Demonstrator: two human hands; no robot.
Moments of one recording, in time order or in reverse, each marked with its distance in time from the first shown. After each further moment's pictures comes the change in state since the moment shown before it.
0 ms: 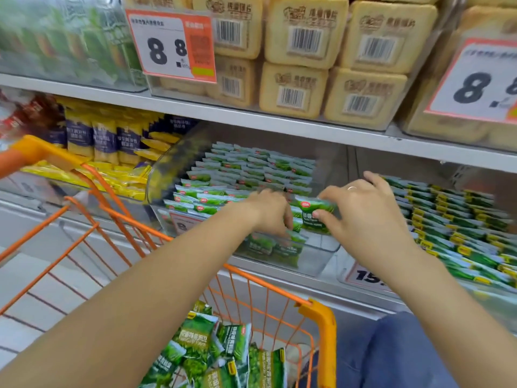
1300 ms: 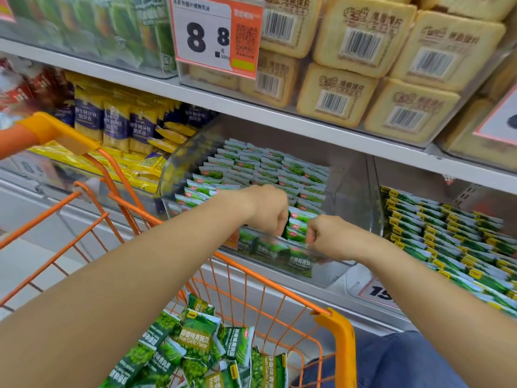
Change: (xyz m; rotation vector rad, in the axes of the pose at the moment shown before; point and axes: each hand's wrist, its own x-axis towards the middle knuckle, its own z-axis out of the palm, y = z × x) left_hand -0.014 -0.039 -0.012 0.006 -0.066 0.116; right_hand 0.044 -0.032 0.042 0.337 -0.886 0.239
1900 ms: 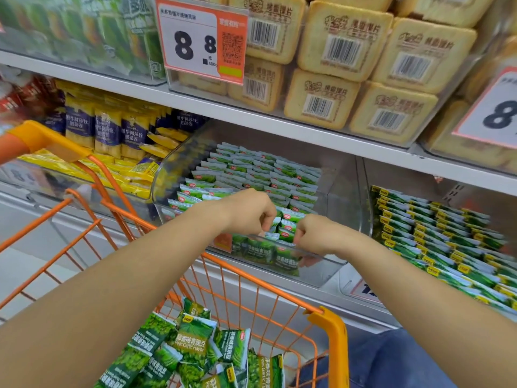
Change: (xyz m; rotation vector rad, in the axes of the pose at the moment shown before) left_hand -0.013 -0.008 0.009 -0.223 0.122 -0.014; right_hand 0.008 -0.007 0.003 0.239 -0.081 0.122
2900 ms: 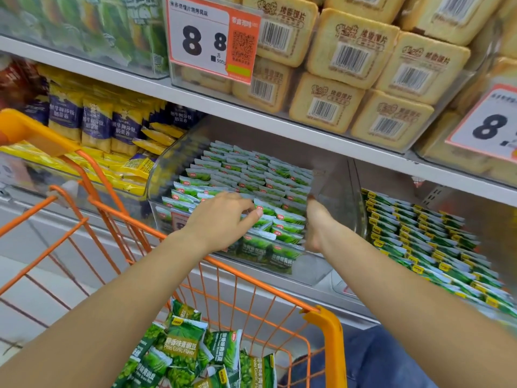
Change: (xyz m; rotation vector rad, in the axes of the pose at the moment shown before) left_hand -0.026 -0.027 0.036 0.099 0.471 -0.068; right_hand 0.047 -0.002 0.002 1.102 0.260 0.327
